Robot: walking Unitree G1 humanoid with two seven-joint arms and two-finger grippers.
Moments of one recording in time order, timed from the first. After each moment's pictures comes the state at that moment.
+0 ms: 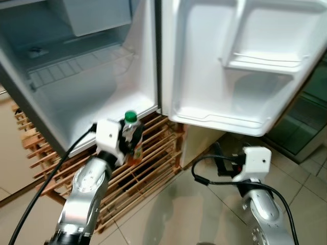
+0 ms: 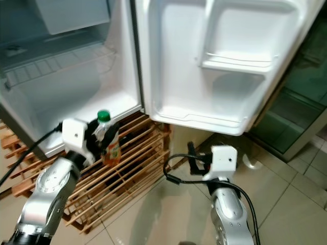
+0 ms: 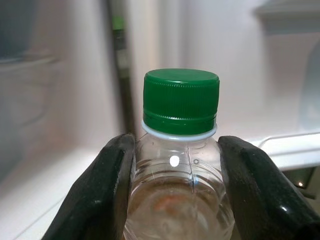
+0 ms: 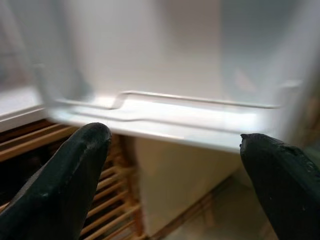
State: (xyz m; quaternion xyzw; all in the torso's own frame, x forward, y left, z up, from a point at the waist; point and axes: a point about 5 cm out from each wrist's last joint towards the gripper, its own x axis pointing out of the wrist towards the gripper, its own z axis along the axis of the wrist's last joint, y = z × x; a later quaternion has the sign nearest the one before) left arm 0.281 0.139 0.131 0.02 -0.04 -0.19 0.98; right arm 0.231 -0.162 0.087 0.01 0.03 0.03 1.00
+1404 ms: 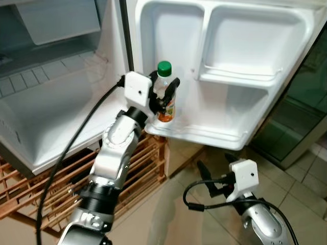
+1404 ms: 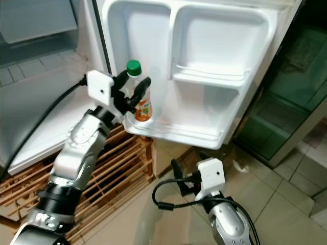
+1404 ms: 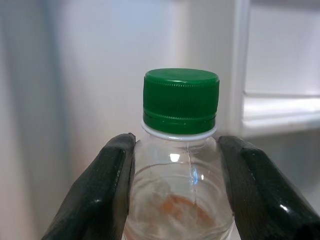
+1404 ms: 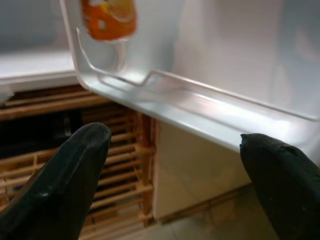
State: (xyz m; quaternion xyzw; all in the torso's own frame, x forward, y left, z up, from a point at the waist) left arm 0.330 0.069 0.187 -0.01 -0.16 -0.26 0.95; right arm 0.198 -0.148 0.077 -0.02 0.06 0.17 0.98
